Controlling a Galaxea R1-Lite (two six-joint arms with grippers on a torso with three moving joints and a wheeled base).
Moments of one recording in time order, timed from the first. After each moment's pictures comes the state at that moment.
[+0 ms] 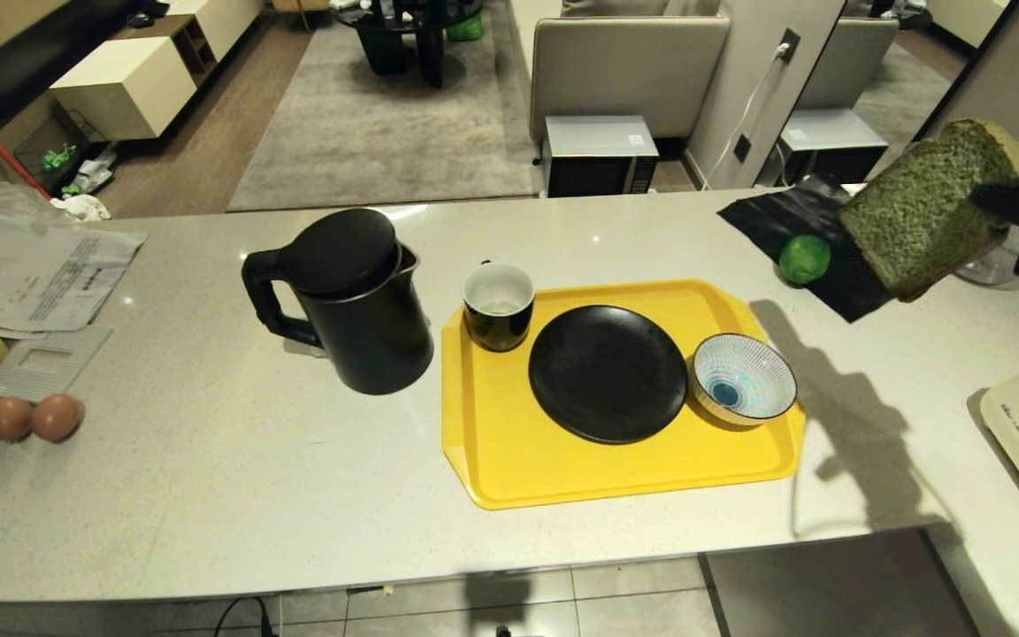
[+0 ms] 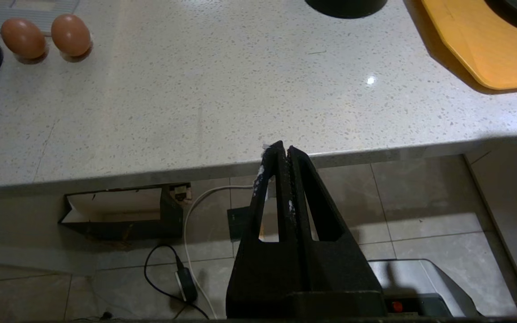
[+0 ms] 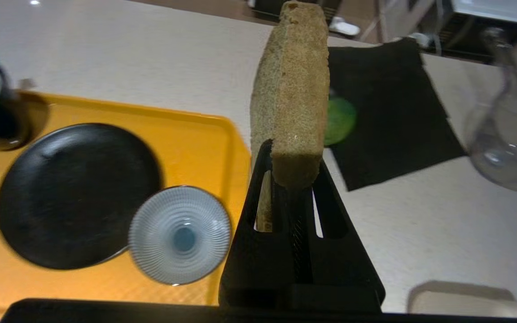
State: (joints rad) left arm 0.00 0.00 0.00 0.00 0.00 0.02; right arm 0.05 1.28 -1.01 -0.25 0.02 -0.13
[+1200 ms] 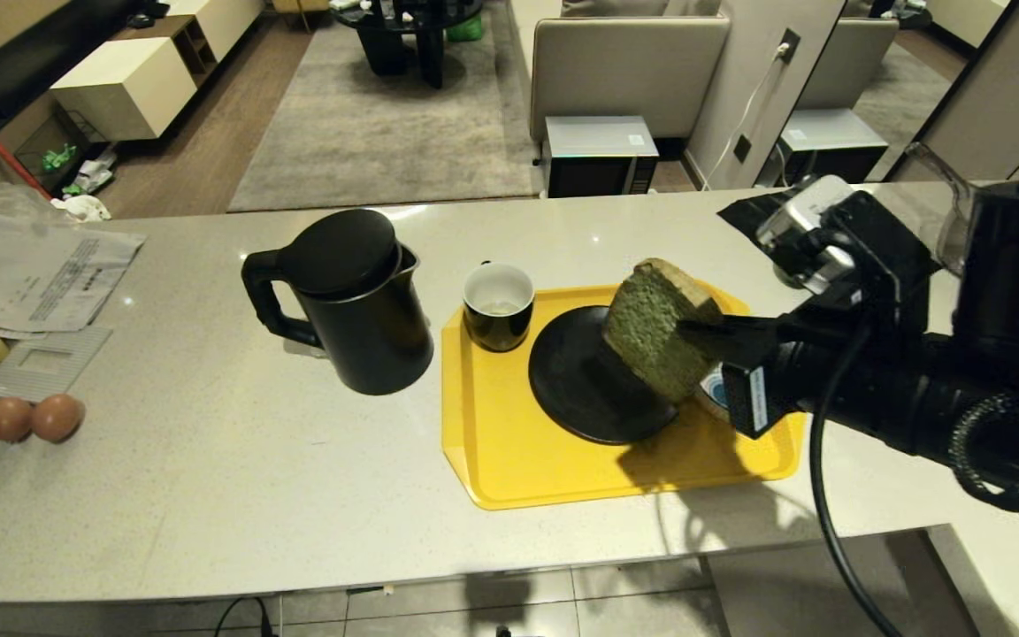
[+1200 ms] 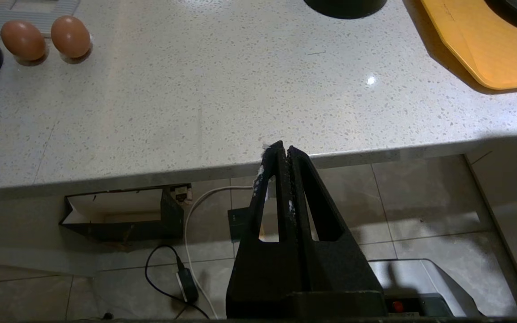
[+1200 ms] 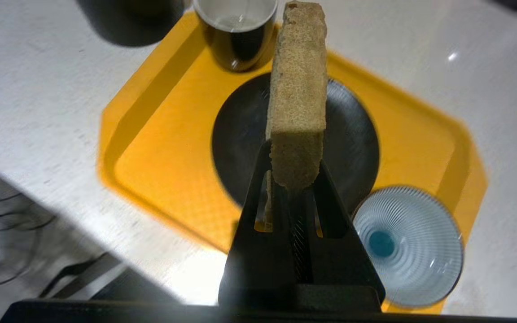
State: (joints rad) left arm 0.00 0.00 0.00 0.00 0.00 0.02; right arm 0.70 1.48 -0.93 -0.36 -0.22 -0.22
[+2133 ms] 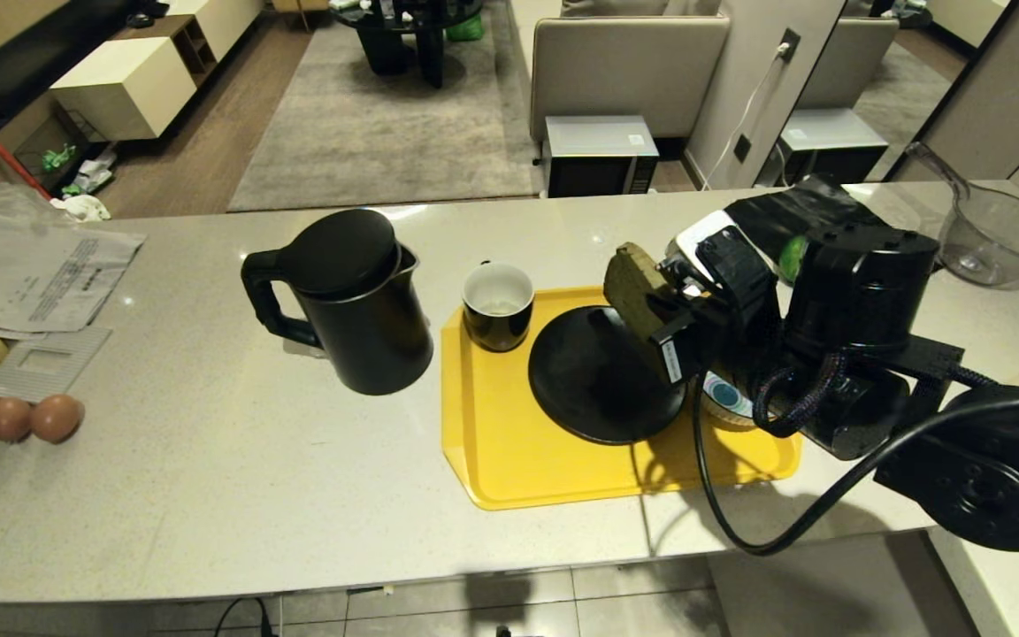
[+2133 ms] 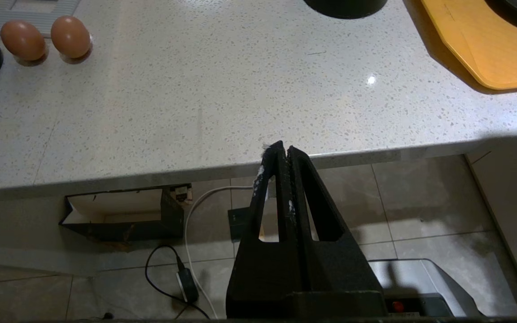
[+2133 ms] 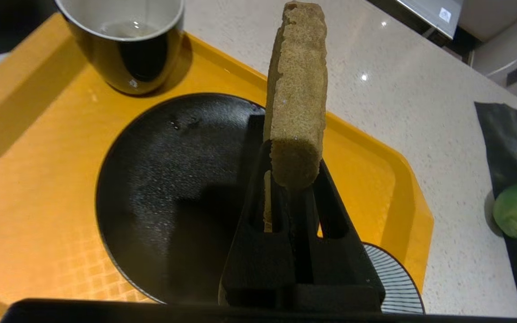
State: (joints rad) left arm 0.00 0.00 0.00 0.00 0.00 0.02; right arm 0.59 1.77 -0.95 -0.74 -0.28 -0.38
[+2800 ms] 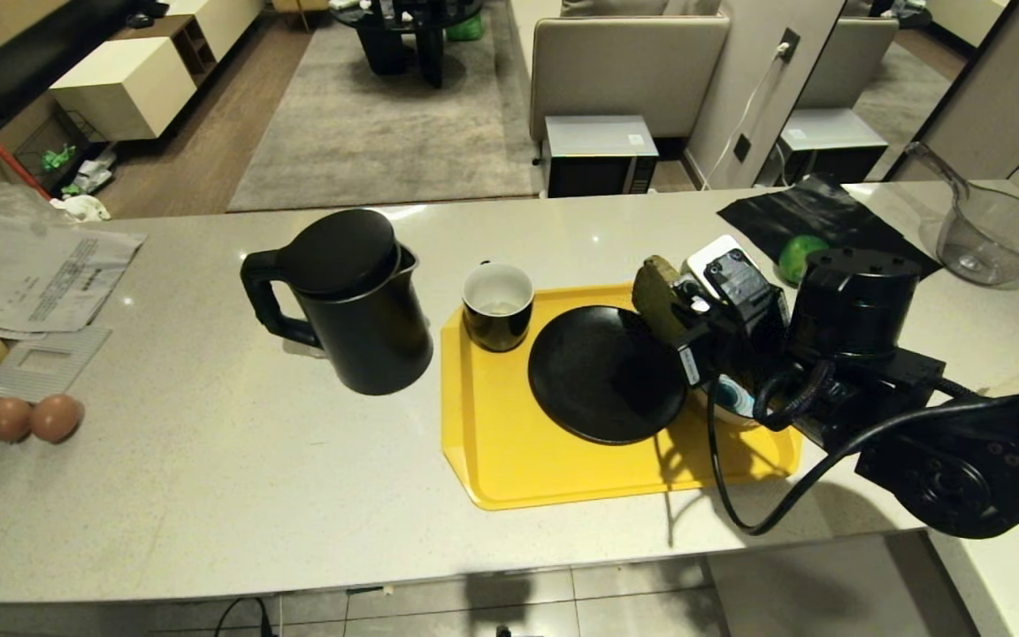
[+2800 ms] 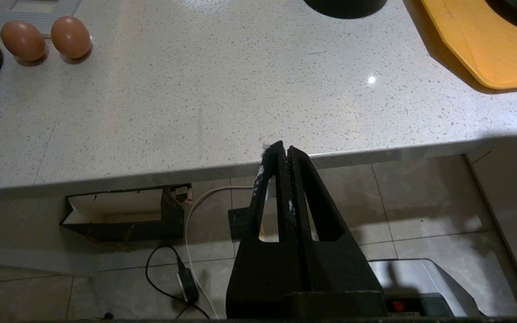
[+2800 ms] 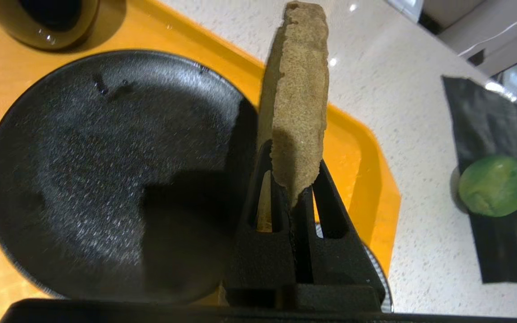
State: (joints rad) left arm 0.00 0.00 0.00 0.00 0.00 0.02; right arm 0.49 1.83 -0.90 -0.86 -0.28 -0.45
